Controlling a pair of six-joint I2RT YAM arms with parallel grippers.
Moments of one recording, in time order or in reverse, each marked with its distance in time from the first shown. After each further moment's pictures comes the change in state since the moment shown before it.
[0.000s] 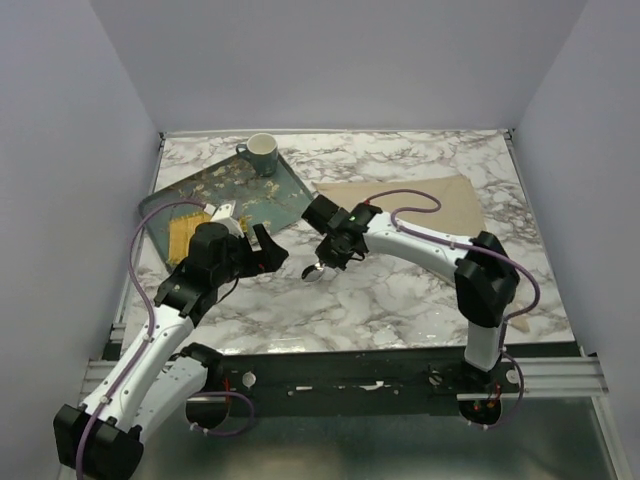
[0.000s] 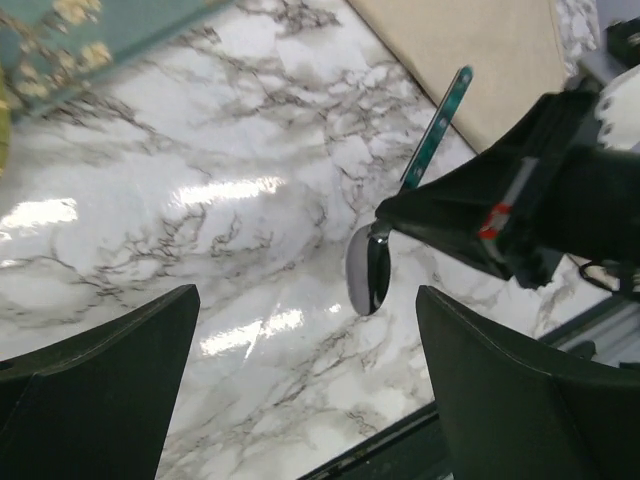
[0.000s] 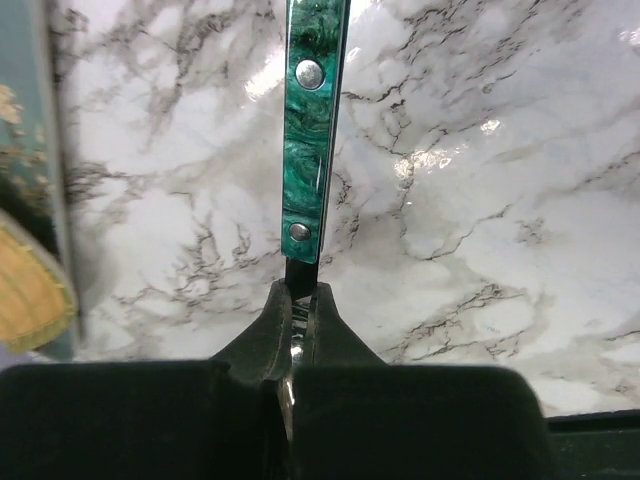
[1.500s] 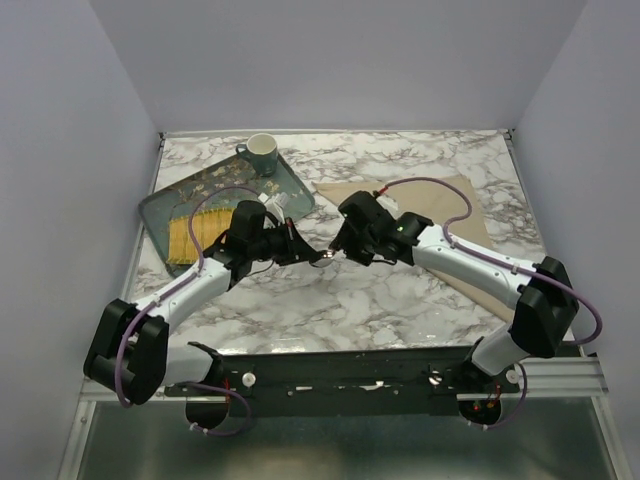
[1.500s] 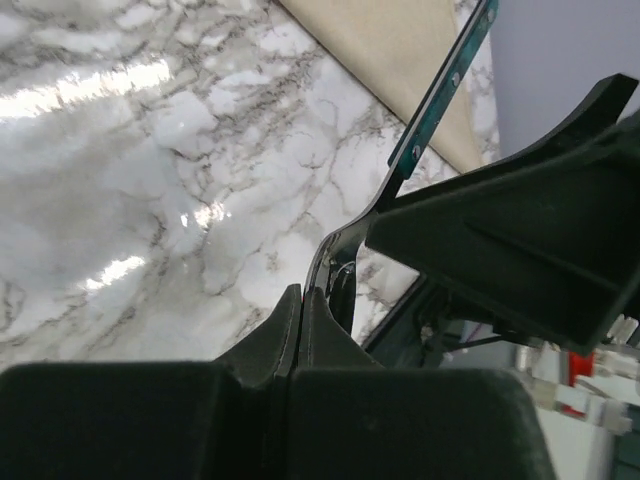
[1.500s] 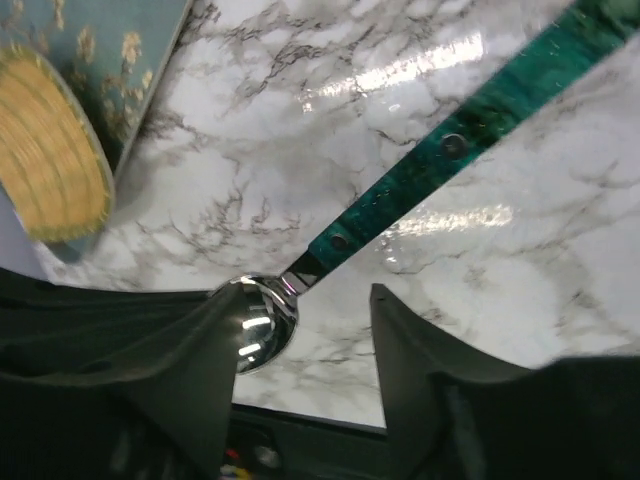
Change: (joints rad) left arm -0.066 0.499 -0.021 0.478 0.446 -0.207; right arm -0.060 -0.386 -0.314 0.249 -0.005 -0.232
